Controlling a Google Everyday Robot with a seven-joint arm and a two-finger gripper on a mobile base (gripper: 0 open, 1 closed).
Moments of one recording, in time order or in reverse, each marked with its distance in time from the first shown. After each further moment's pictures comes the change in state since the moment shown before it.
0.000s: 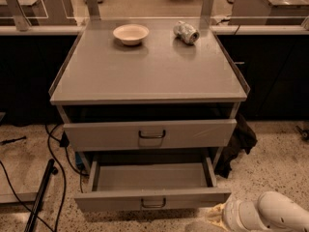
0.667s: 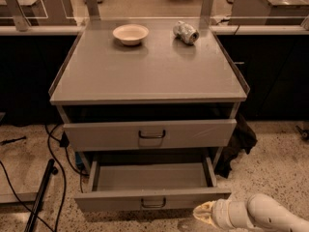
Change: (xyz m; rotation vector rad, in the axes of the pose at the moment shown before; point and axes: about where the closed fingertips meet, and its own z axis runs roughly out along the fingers) arm -0.011 -0.013 0.048 0.037 -0.130 -0.099
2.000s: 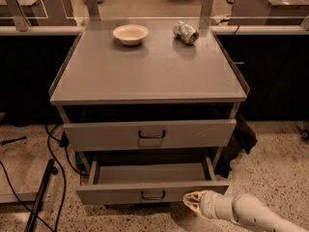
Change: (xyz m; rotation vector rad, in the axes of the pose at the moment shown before) arm -0.018 -0.050 0.045 0.187 -0.041 -0.220
